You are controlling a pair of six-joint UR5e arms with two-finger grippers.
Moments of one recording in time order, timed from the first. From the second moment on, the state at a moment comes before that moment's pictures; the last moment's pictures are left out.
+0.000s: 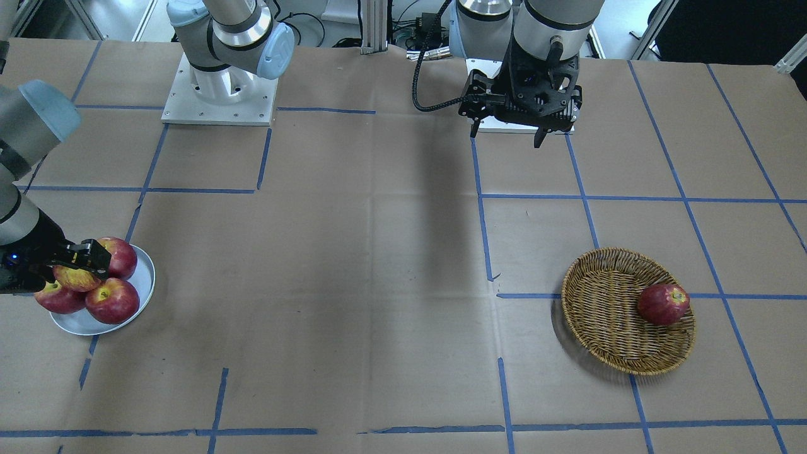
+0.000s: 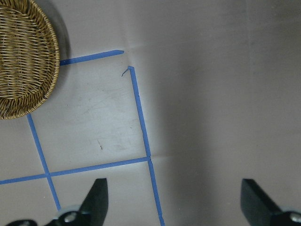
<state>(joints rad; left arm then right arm) -1.67 -1.52 -1.62 -1.64 1.57 0.07 1.13 -1.28 1.88 -2.22 -1.58 -0.52</state>
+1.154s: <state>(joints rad) -1.67 -1.52 -1.62 -1.64 1.57 0.07 1.45 -1.52 1.56 -1.53 -1.58 -0.13</state>
